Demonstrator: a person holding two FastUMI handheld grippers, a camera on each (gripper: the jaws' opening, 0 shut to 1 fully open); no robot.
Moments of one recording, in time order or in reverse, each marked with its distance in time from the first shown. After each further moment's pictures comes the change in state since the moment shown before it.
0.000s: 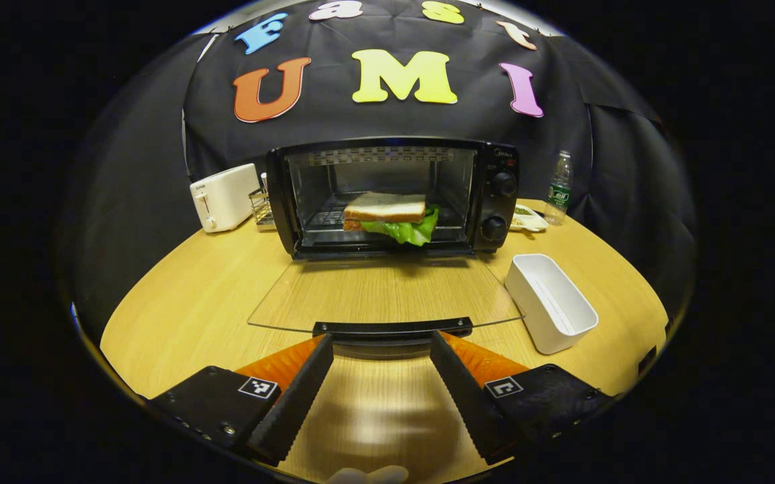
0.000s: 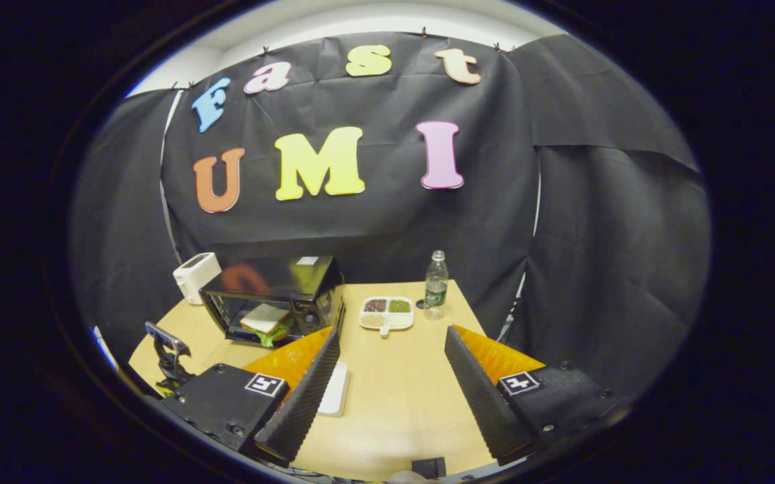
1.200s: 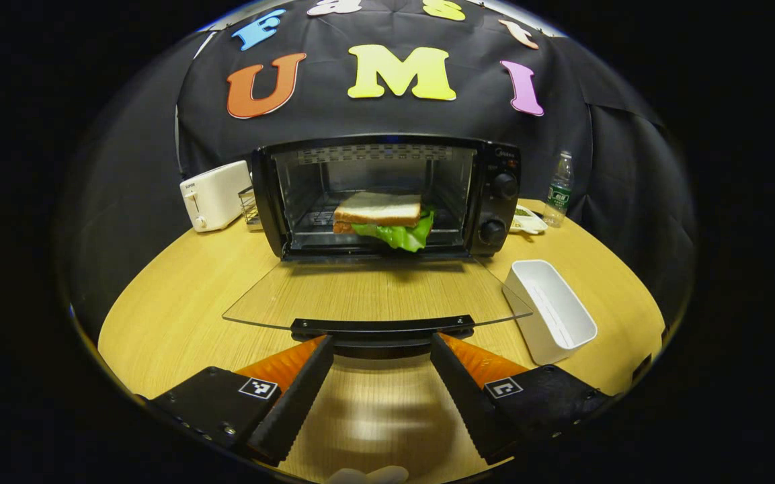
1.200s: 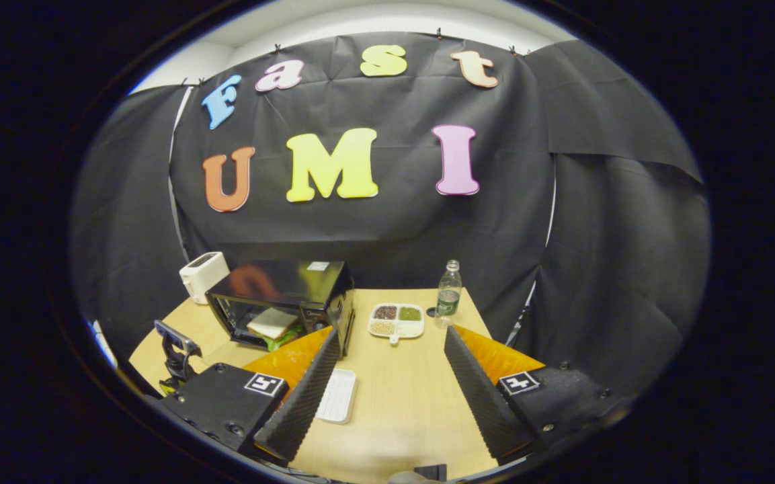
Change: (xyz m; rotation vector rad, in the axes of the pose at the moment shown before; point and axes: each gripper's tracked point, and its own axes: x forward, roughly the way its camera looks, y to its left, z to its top) left arm -0.002 -0.007 0.031 -0.008 -0.005 -0.020; right arm 0.018 0.022 0.025 -0.022 -0.018 0.054
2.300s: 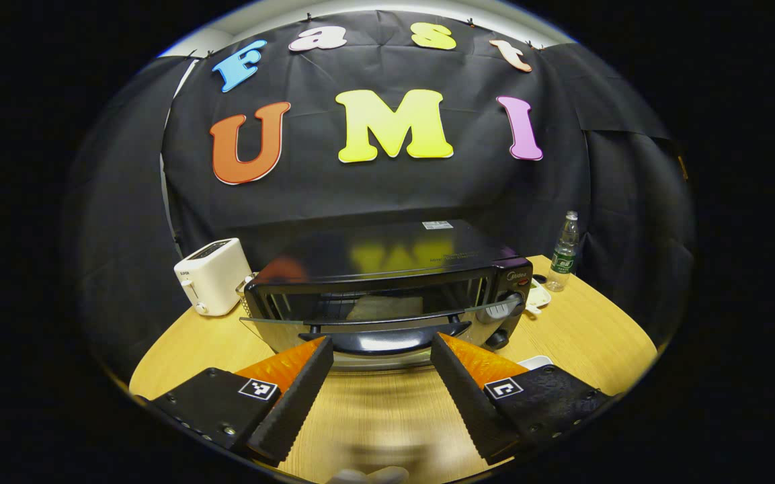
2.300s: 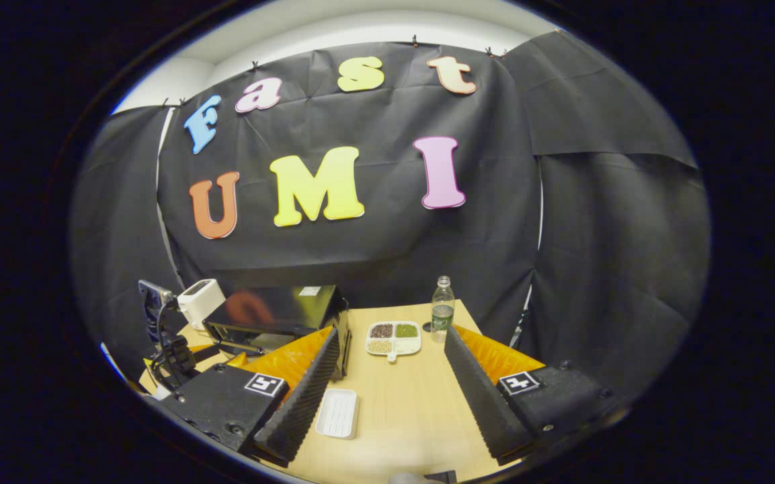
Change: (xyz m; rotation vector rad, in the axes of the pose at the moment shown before) left arm 0.020 0.012 0.153 0.085 -0.204 -0.007; right arm 0.005 -0.015 0.027 0.078 -0.062 -0.027
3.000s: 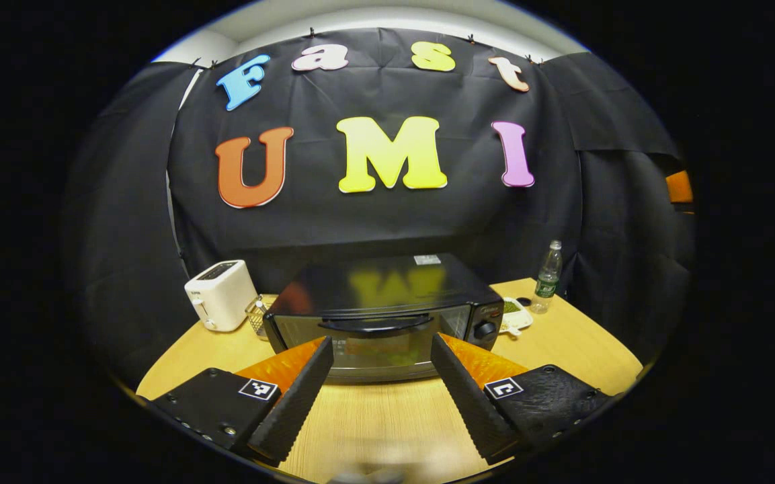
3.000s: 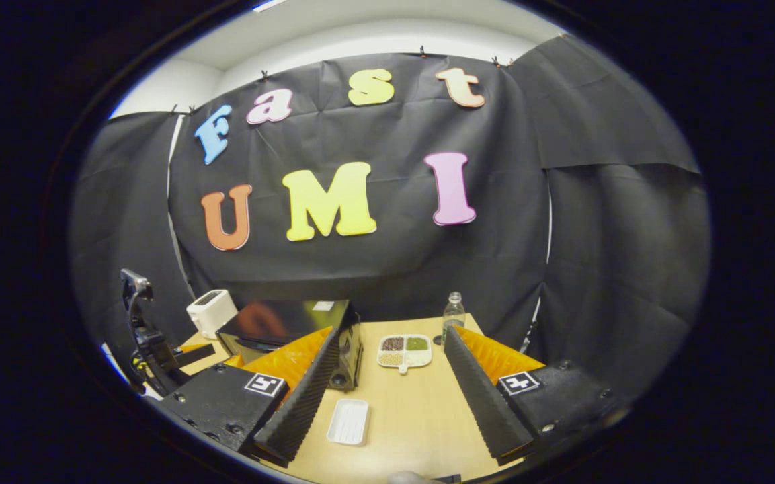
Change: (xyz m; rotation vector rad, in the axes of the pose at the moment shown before) left arm -0.068 -0.004 0.061 -0.025 -0.099 -0.001; right arm -0.012 0.024 0.027 -0.006 -0.073 0.049
